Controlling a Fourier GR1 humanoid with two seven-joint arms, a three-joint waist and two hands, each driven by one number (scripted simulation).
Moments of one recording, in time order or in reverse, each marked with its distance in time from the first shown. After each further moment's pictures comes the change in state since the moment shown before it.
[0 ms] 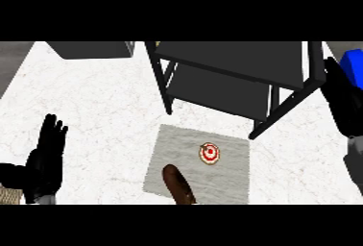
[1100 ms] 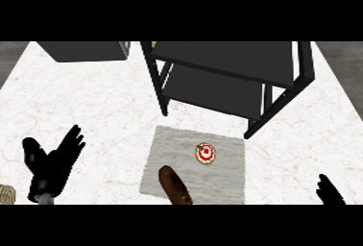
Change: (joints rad) left arm -0.032 0.094 -0.063 0.143 0.056 -0.191 0.272; right arm 0.859 0.200 0.376 -0.598 0.657 -0.763 0.094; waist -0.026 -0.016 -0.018
